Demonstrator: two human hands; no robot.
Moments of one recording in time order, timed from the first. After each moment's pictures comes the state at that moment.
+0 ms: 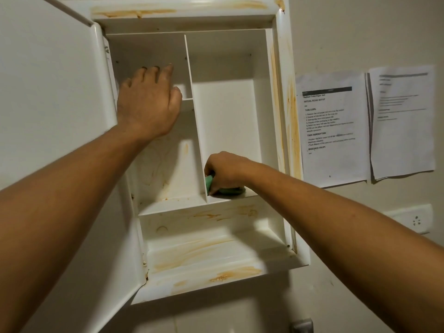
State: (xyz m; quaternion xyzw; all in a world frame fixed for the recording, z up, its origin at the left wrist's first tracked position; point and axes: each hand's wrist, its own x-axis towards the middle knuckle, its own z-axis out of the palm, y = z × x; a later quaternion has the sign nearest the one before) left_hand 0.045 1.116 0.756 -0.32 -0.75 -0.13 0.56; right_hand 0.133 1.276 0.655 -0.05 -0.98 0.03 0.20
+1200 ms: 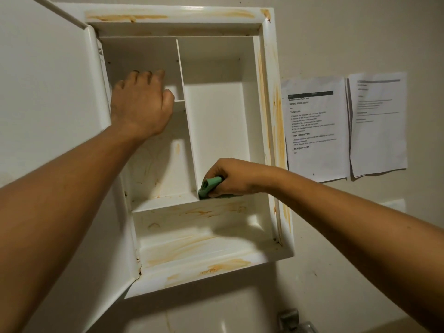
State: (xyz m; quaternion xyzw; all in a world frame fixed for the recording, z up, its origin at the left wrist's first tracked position) left_hand 0.052 1.113 0.754 -0.32 -0.76 -0.13 0.56; right_hand 0.188 1.282 0.642 0.04 -0.97 0.15 0.17
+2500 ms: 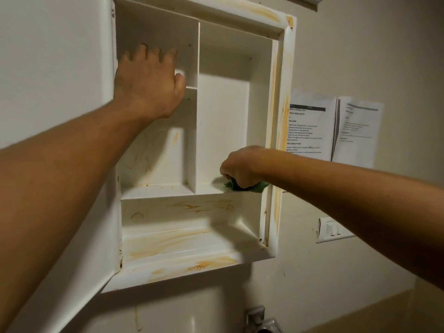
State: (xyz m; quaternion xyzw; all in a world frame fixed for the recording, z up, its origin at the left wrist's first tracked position) left_hand 0.043 1.114 0.760 -0.32 -0.76 -0.12 0.55; right_hand 0.184 1.281 0.672 -0.12 -0.93 -0.34 0.01
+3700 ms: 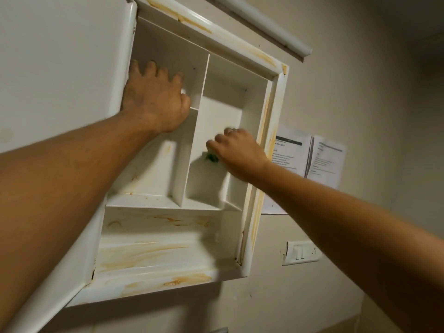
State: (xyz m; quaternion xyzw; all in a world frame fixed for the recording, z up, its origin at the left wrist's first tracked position) left_hand 0.052 1.113 0.754 -0.30 -0.79 -0.10 0.53; right_hand 0.187 1.291 0.709 -0.02 -0.80 -0.51 0.33
